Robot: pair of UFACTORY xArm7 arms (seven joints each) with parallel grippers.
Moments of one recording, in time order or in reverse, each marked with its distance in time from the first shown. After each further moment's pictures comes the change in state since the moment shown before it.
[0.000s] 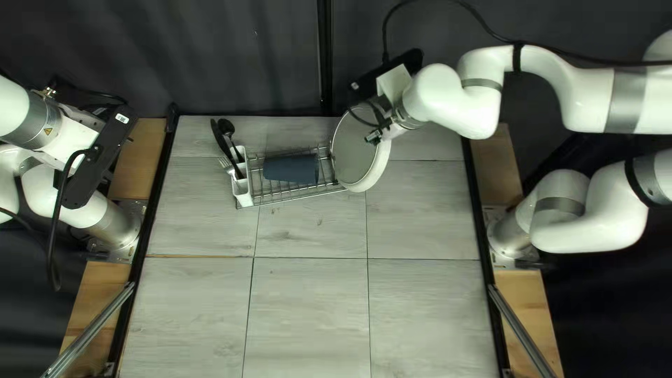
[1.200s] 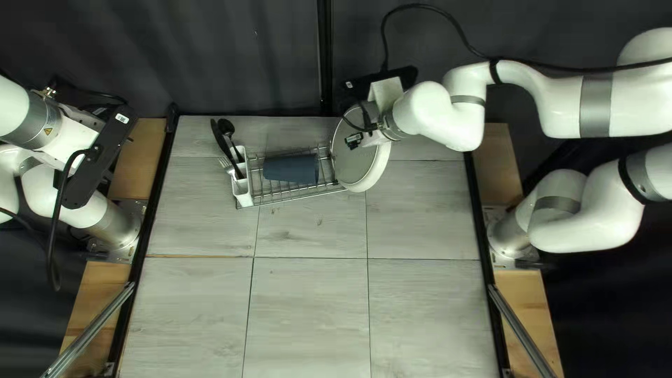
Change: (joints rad) left arm 0.000 0.000 0.000 0.000 0.000 0.000 0.000; right arm -0.010 0.080 0.086 0.004 -0.049 -0.218 0.185
